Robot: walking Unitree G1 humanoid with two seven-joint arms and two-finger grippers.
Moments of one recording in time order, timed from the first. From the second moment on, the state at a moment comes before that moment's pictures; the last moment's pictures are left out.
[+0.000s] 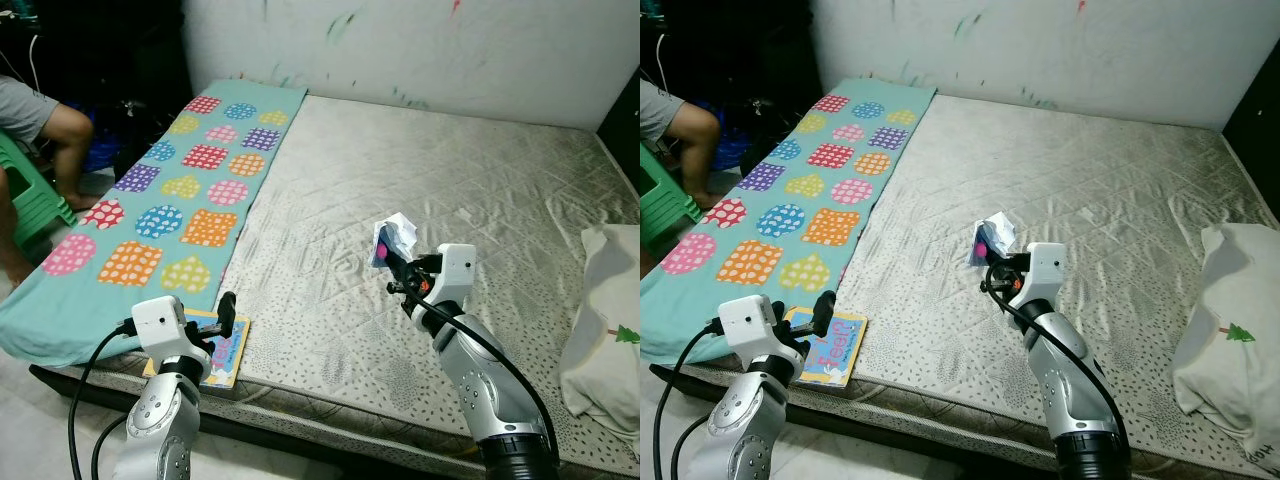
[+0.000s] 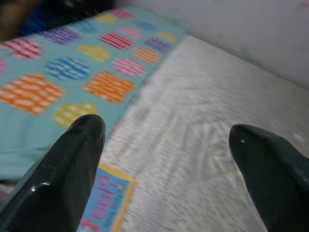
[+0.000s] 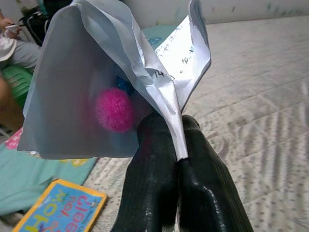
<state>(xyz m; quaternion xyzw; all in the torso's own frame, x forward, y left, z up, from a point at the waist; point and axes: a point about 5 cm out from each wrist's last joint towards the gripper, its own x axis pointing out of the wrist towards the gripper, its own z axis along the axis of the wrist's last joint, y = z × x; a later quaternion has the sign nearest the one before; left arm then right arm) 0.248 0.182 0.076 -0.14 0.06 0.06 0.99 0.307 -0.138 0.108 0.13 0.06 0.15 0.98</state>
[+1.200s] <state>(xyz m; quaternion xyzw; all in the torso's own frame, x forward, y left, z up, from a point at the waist) 0.226 0.206 0.061 -0.15 0.08 0.07 0.98 0.299 -0.138 0.104 0.09 0.05 0.17 0.98</state>
